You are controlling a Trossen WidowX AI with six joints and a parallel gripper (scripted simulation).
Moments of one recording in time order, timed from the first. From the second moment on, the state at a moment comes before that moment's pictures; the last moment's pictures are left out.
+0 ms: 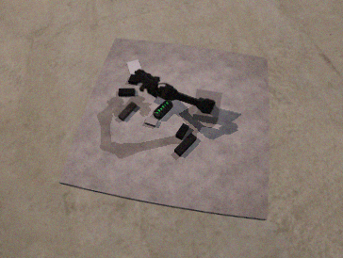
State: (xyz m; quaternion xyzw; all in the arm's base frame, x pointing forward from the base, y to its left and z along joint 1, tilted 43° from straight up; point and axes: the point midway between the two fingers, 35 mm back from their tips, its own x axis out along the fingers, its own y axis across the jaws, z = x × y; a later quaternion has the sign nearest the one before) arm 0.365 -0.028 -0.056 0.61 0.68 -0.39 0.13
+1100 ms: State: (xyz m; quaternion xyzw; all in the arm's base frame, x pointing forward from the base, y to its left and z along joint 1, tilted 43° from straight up) arm 0.298 -0.026 -0.037 0.68 0.58 -0.45 0.07
